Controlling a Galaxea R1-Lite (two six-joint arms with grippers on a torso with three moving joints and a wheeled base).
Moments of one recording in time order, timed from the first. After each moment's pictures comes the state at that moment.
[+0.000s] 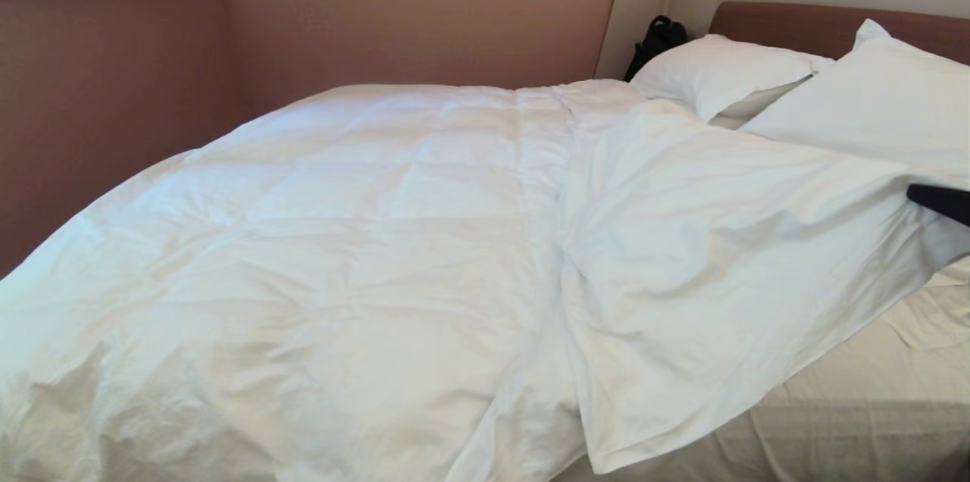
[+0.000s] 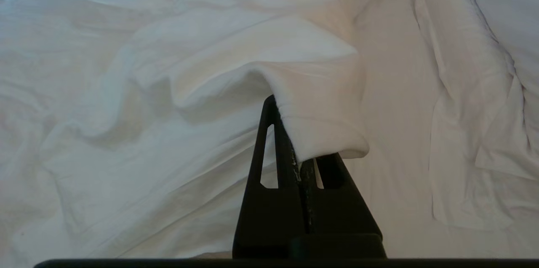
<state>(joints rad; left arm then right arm) 0.01 0.00 0.00 0.00 -0.01 -0.02 -0.10 1.09 -0.84 -0.10 0.21 -0.17</state>
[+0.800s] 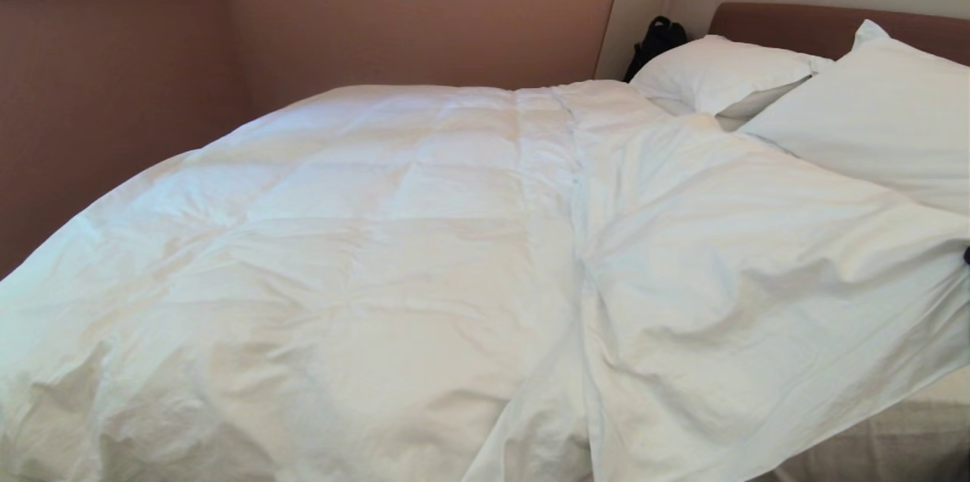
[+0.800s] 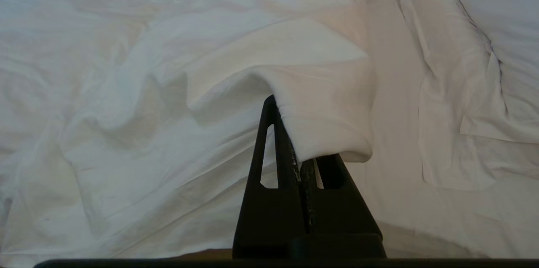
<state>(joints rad) 0.01 0.00 0.00 0.00 -0.01 -0.02 -0.10 0.86 -0.64 -0.09 0.19 -0.17</state>
